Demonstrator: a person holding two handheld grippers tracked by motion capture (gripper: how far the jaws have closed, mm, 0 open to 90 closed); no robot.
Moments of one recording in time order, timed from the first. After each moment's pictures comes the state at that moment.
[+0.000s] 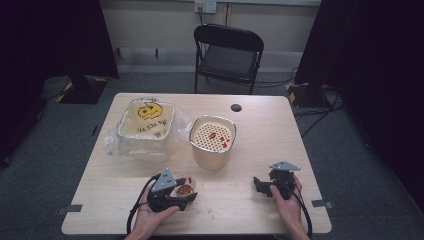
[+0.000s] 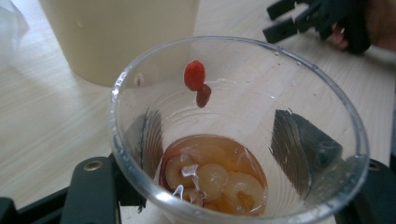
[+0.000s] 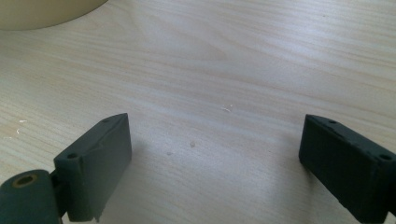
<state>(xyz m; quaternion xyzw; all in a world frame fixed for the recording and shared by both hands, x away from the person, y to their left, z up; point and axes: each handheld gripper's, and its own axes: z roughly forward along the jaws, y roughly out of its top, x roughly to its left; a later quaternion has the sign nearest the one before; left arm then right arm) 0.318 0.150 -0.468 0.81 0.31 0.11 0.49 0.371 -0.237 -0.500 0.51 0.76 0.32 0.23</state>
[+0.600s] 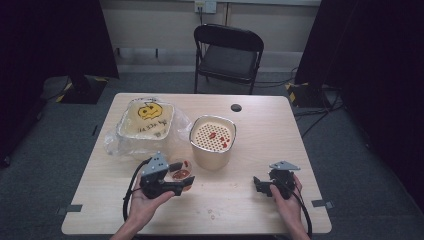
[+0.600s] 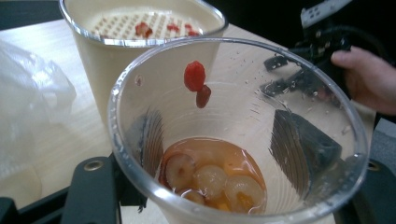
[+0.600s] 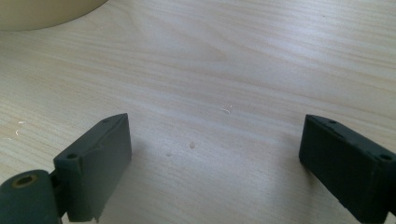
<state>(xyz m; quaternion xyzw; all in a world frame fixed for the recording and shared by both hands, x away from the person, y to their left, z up) 0.333 0.156 -0.407 0.79 0.31 0.13 0.51 0.372 -0.237 -0.500 0.51 0.76 0.32 0.23</state>
